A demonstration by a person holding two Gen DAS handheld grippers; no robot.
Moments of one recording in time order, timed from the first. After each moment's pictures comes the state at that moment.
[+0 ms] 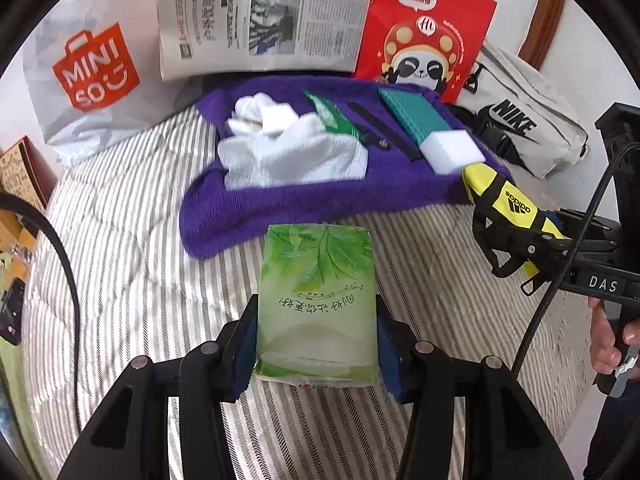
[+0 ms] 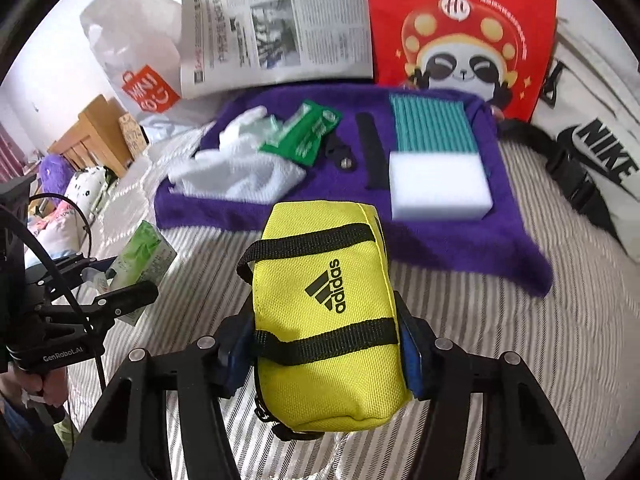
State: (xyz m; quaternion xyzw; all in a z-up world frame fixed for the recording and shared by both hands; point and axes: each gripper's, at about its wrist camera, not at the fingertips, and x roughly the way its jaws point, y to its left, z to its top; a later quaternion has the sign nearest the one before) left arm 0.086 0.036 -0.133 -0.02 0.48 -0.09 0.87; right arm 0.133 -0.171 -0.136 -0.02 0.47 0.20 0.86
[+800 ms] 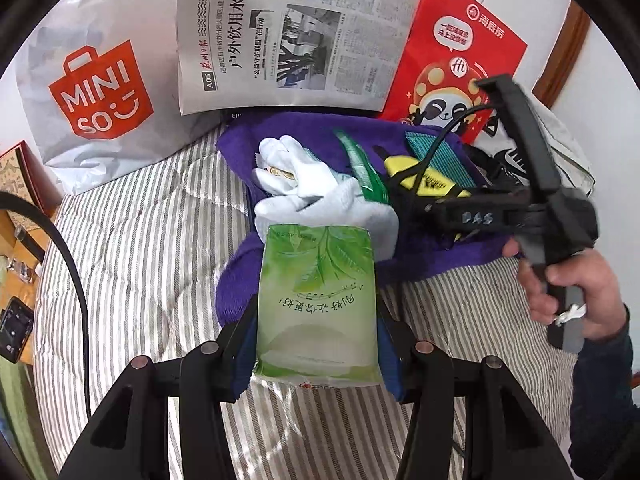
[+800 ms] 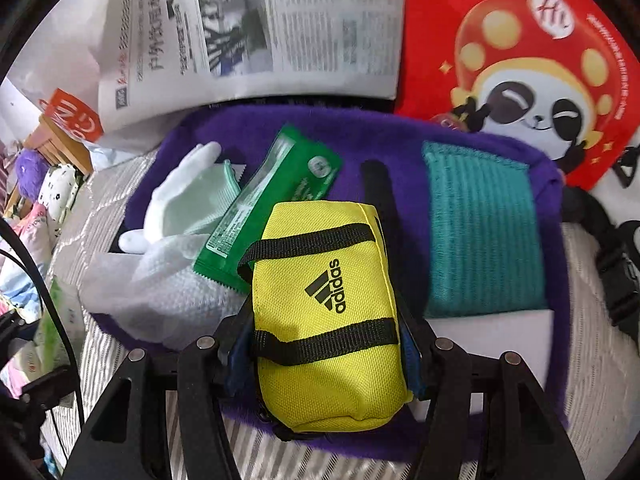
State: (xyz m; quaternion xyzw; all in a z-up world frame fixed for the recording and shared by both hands) left arm 0.140 0.071 -0.116 -0.05 0.48 -0.09 0.87; right arm 0.277 -0.107 -0.162 -0.06 0.51 0.18 0.84
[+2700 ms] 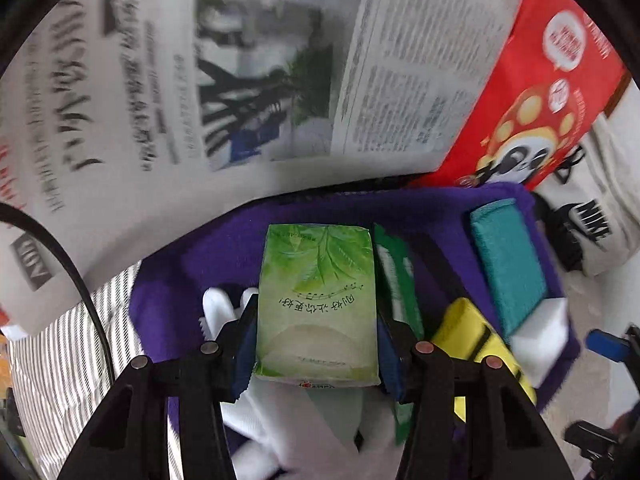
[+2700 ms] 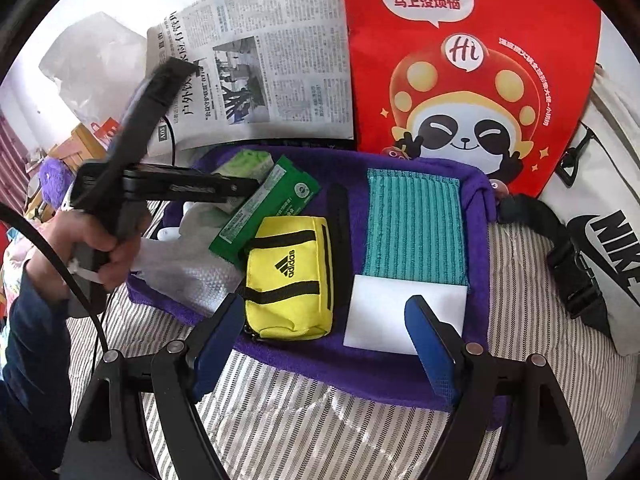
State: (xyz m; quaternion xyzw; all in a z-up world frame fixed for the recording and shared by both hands) left arm 0.333 0.032 -0.148 -0.02 0.52 -0.08 0.85; right arm 0.229 -0.180 -0.116 -0.03 0.45 0.21 0.87
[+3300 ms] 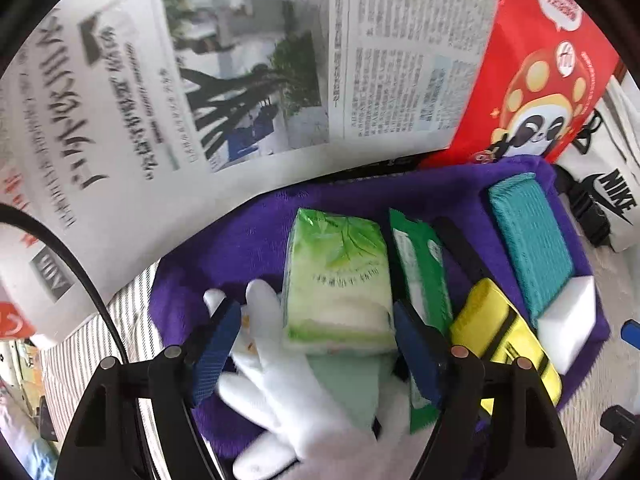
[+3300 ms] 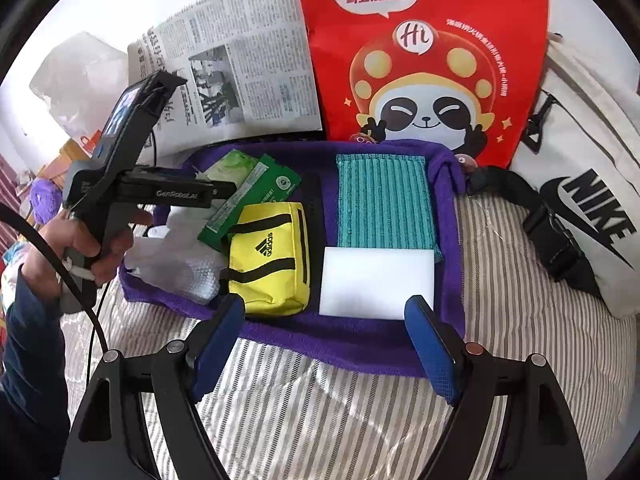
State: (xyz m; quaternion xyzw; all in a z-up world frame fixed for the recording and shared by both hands) left arm 0.319 0.024 -0.139 0.03 0.53 -0.05 0.84; right arm 0.209 -0.205 -0.114 0.00 0.45 0.18 0.87
